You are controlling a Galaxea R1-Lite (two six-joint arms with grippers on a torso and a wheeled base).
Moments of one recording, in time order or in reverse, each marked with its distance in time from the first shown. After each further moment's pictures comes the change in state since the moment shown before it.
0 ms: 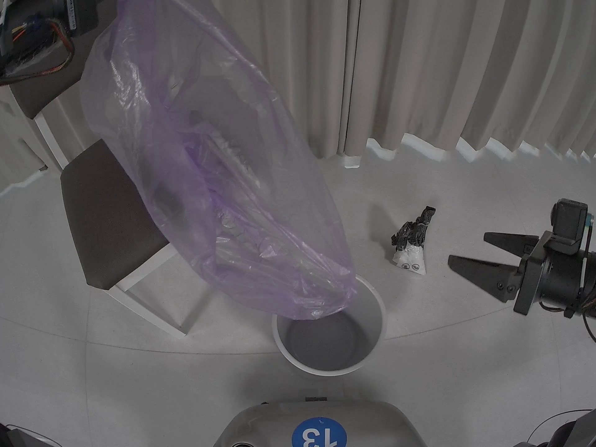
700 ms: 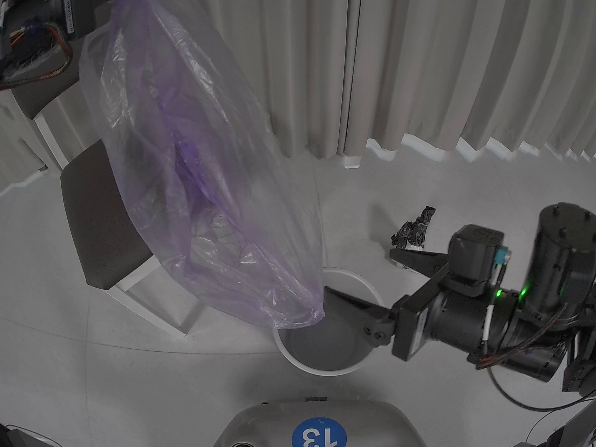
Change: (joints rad) left arm 0.009 -0.008 0.007 0.000 0.005 -0.035; right arm 0.343 0.329 -0.061 -0.297 -0.281 -0.005
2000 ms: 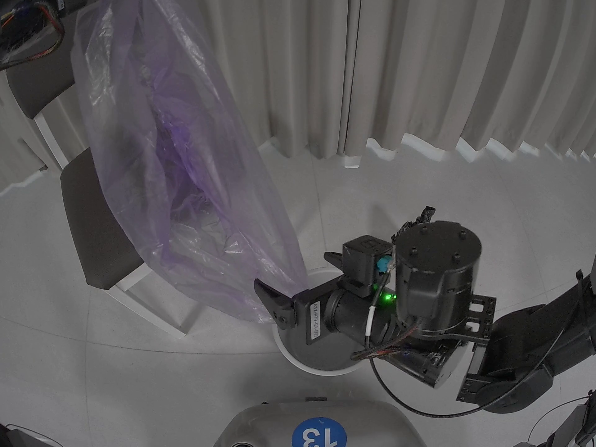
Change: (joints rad) left arm -0.028 -0.007 -0.045 0.003 -0.007 0.007; right arm 0.009 0.330 -0.173 -0.161 -0.060 0.015
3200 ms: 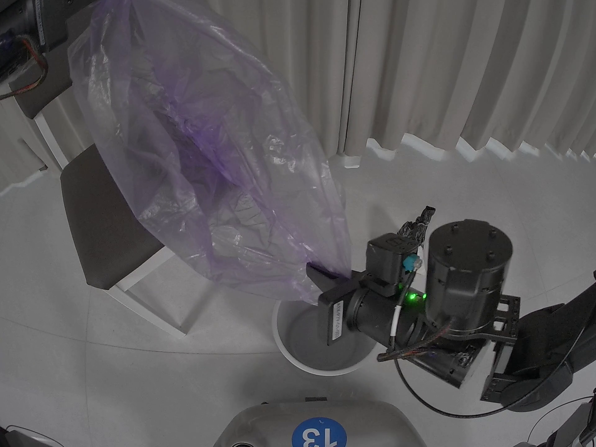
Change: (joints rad) left arm 0.011 -0.059 0.111 0.003 0.000 -0.008; right arm -0.013 -0.096 0.089 -0.016 0.002 0.000
